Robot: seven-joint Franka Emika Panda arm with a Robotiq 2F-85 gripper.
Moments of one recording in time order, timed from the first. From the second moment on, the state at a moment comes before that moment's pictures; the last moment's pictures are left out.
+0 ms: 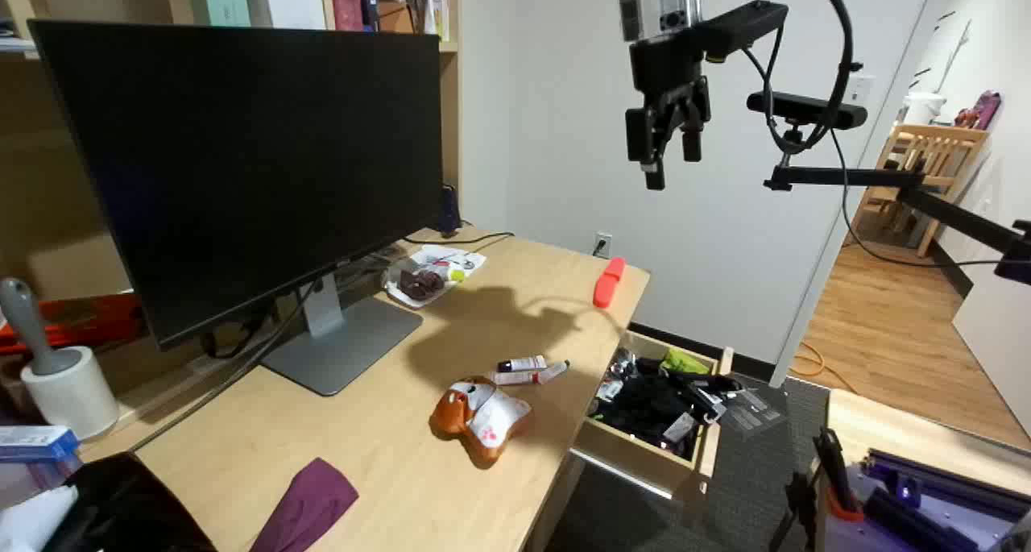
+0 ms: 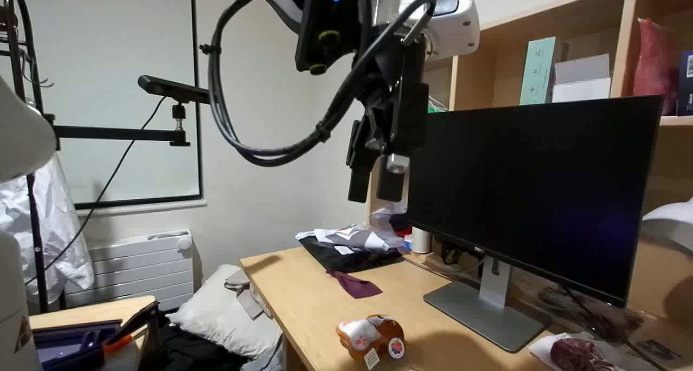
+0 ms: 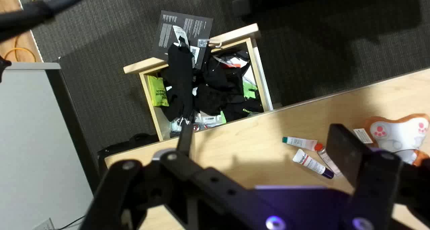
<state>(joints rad) -0.21 -0.20 -0.12 -2.24 -0.29 1.87 0.02</state>
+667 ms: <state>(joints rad) -0.18 -0.05 -0.12 -2.25 -0.29 2.01 0.02</state>
